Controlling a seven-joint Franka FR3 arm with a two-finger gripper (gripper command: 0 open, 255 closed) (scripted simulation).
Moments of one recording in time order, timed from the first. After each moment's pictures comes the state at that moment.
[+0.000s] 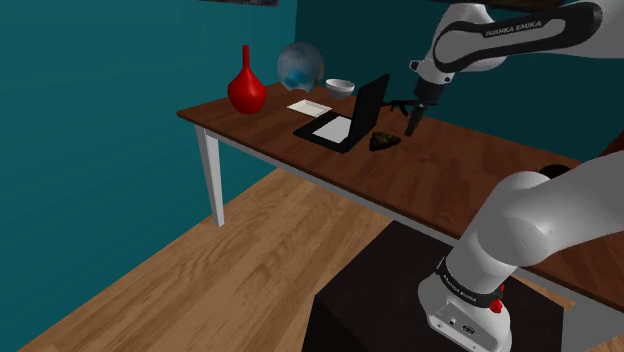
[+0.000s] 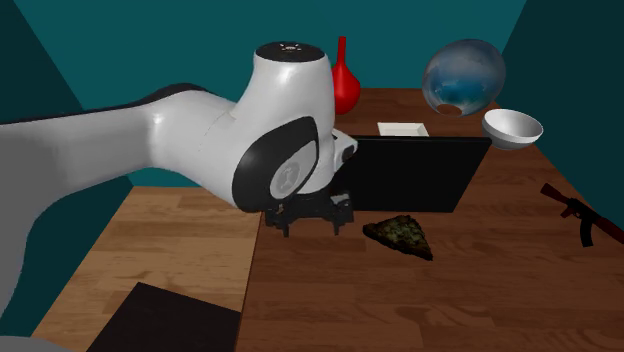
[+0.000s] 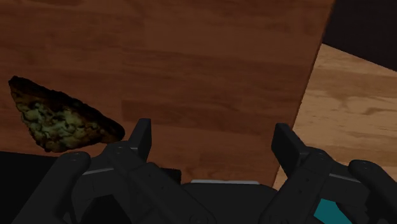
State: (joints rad) arm -0.01 -0.63 -0.54 -2.50 -0.34 2.01 -0.61
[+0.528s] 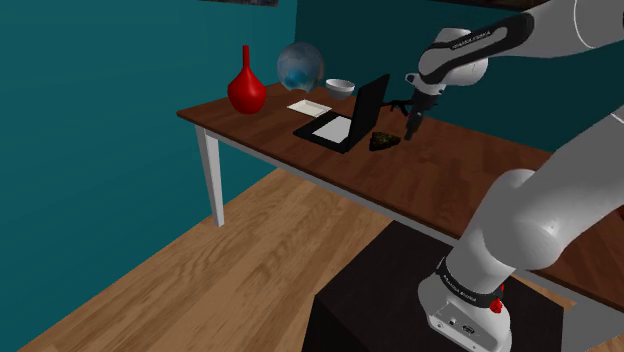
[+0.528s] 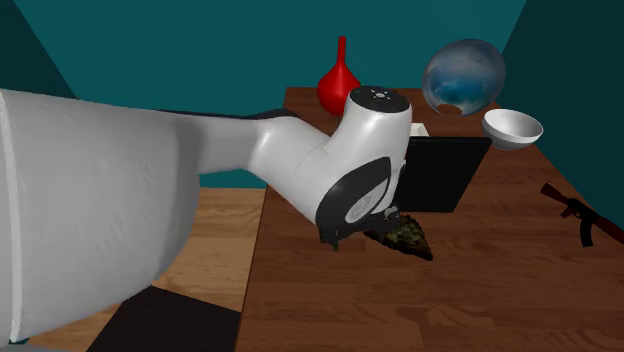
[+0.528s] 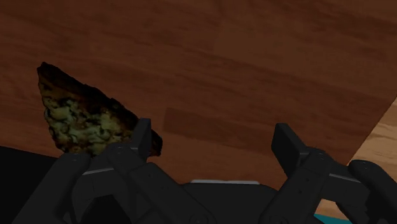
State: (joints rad) arm 0.12 -0.32 -0.82 -2.37 -0.25 2.21 -0.97
